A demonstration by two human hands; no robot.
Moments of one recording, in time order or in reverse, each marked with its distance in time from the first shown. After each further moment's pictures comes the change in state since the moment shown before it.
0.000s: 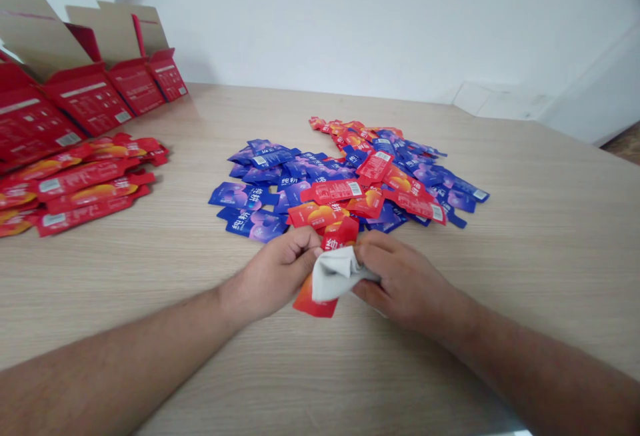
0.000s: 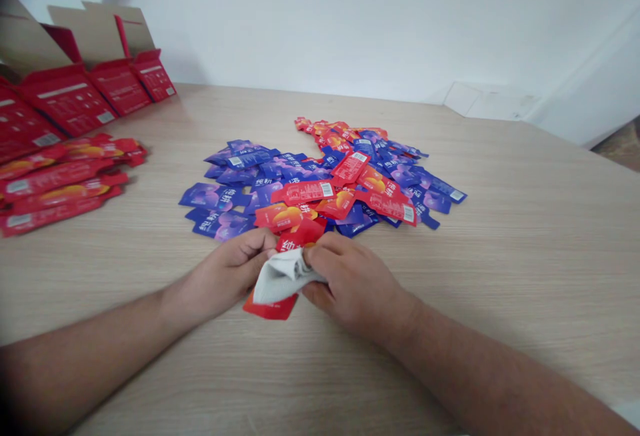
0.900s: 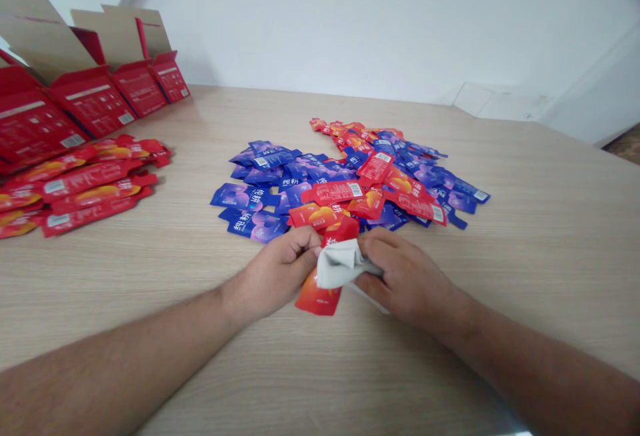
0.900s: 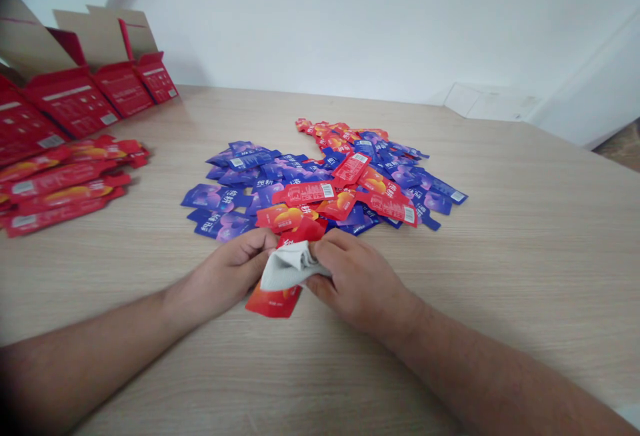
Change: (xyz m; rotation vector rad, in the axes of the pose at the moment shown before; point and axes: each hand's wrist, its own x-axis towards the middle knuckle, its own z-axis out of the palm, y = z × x) left_hand 0.000 0.001 0.000 0.007 0.009 -0.013; right_hand 0.000 0.000 0.000 -0.018 0.030 0.061
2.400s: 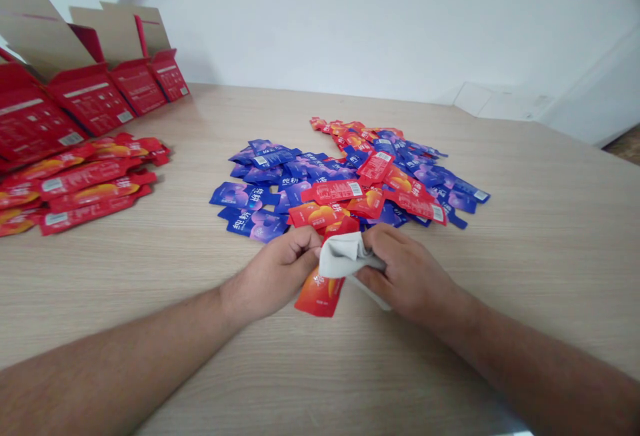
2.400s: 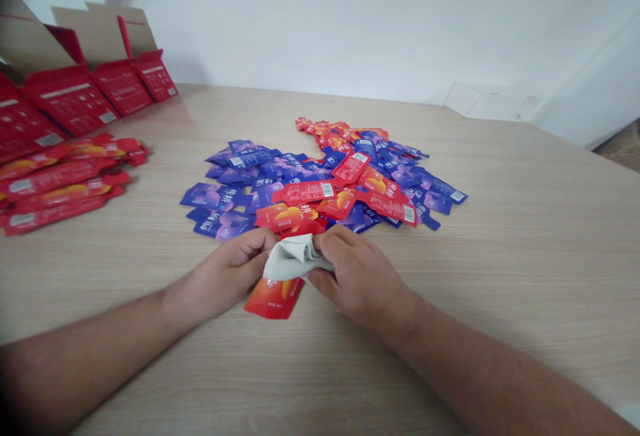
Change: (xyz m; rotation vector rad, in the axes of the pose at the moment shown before) left_hand 0.000 -0.003 -0.001 0.029 -0.005 0.032; right_hand 0.000 -0.002 -0.001 0.022 0.044 0.049
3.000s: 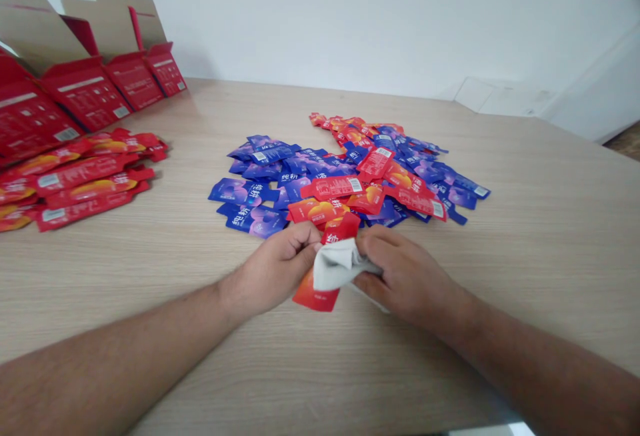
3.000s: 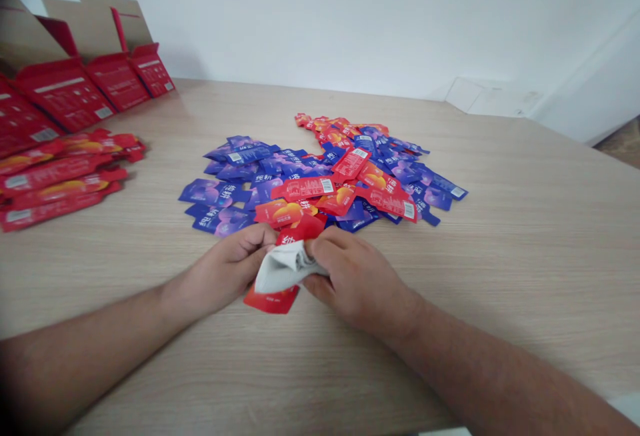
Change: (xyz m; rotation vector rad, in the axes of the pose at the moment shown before) left_hand -0.001 0.004 0.001 0.012 0.005 -0.003; right_hand 0.001 0.001 -0.003 -0.024 -0.046 -0.083
